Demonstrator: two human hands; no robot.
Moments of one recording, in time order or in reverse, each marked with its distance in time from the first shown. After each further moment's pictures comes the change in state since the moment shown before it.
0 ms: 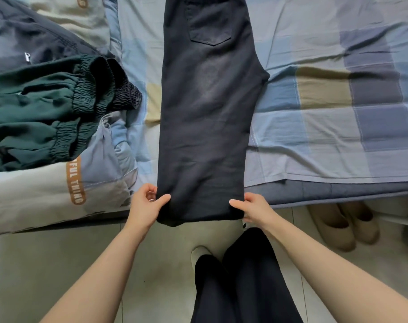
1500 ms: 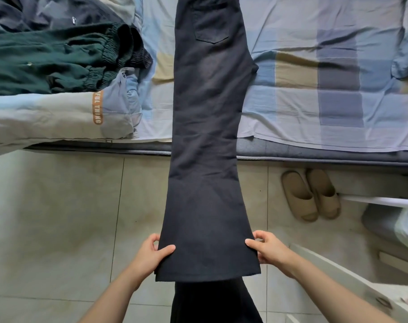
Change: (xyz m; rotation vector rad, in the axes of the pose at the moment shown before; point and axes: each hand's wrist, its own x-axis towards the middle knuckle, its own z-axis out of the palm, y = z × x) left_hand -0.315 -0.114 0.039 -0.057 -0.292 -0.430; right_hand -0.227 0.174 -0.092 -0.183 -0.239 0.192
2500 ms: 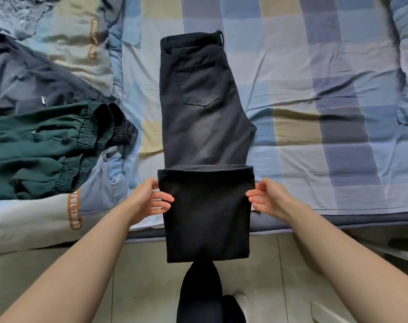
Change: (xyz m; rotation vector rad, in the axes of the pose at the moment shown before) left_hand 0.184 0.361 -0.091 -0.187 0.010 0.029; right_hand 0.139 -0.307 -0.124 0.561 0.252 -0.019
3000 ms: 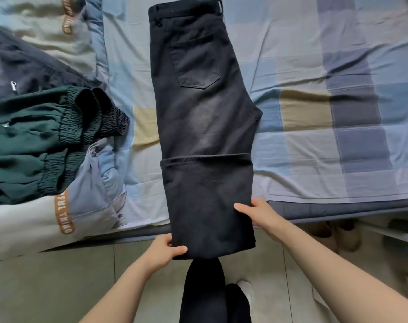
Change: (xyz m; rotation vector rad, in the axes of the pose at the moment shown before) left_hand -0.007 -0.126 0.012 0.430 -0.210 -0.023; right_hand 0.004 0.064 0.032 -0.364 -0.107 -0.124
